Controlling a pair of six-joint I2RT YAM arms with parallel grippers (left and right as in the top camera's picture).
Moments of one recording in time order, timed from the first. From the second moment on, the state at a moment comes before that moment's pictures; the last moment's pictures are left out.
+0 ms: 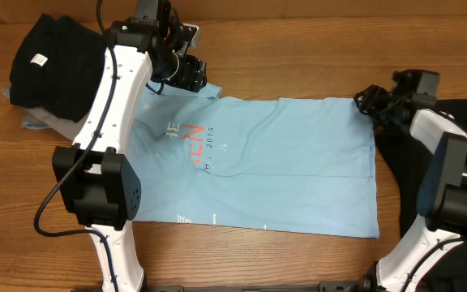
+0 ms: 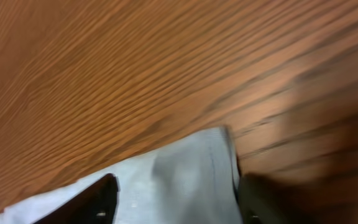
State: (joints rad) left arm -0.16 2.12 2.03 -1.13 0.28 0.12; right arm -0.25 2.04 1.21 -0.17 -0.40 0.36
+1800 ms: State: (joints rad) left arm -0.26 2.43 2.03 -0.87 0.11 0.02; right arm -0.27 1.93 1.30 -0.49 -0.48 0.36
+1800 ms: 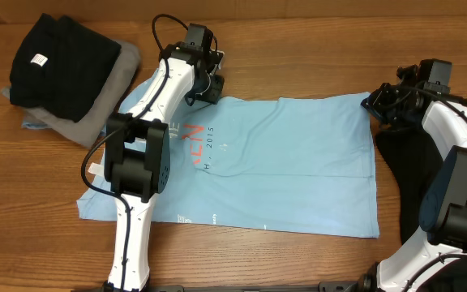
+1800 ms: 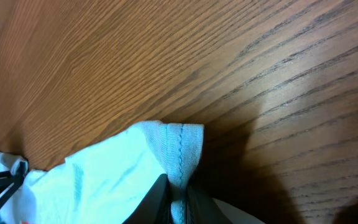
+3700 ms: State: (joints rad) left arm 0.03 2.50 2.31 -1.21 0.07 -0.05; right arm -0.27 1.93 1.30 -0.52 -0.49 0.33
